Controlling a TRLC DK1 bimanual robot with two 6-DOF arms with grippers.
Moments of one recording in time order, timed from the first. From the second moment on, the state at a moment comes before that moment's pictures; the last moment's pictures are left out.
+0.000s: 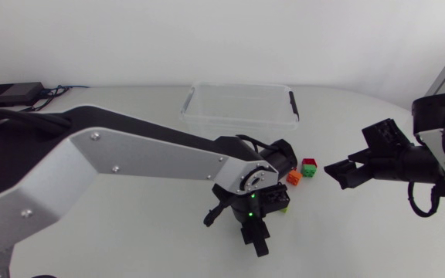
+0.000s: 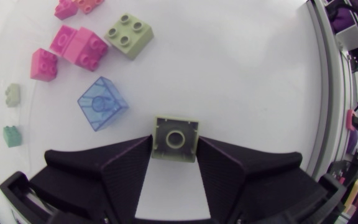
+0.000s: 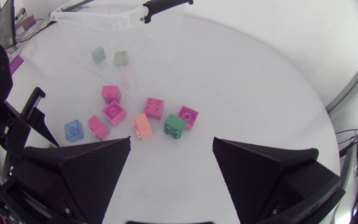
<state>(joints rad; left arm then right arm) -0.97 2.16 1.46 -0.67 0.06 0.37 -0.08 1.28 0.65 -0.23 -0.30 -0.40</state>
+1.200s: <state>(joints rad) -0.71 1.67 1.34 -0.30 0.01 0.34 0.14 1.82 0.95 -0.22 0.09 0.04</state>
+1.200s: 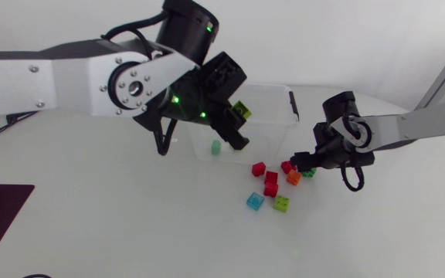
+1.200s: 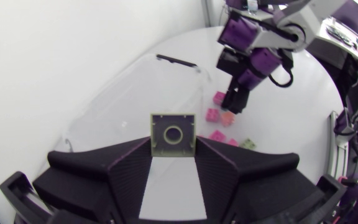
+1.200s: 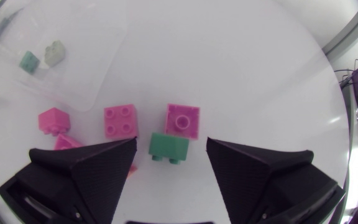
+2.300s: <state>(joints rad) -0.58 2.02 1.63 -0.19 0.01 0.27 0.09 1.64 1.00 -0.38 0.09 0.04</state>
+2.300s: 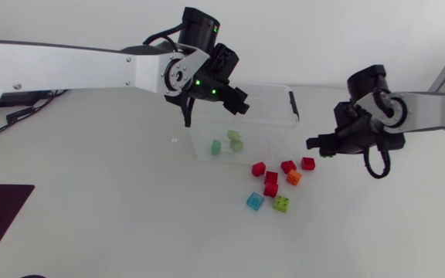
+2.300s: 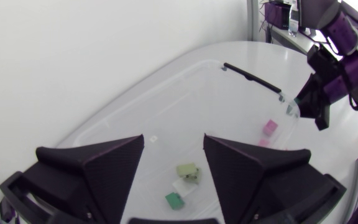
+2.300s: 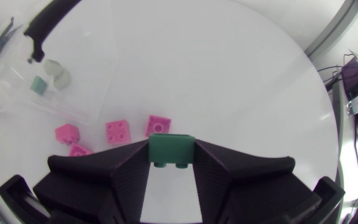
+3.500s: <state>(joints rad) -0.77 1.70 1.16 -0.51 0.13 0.31 0.33 1.74 1.34 -0.32 0.01 0.00</state>
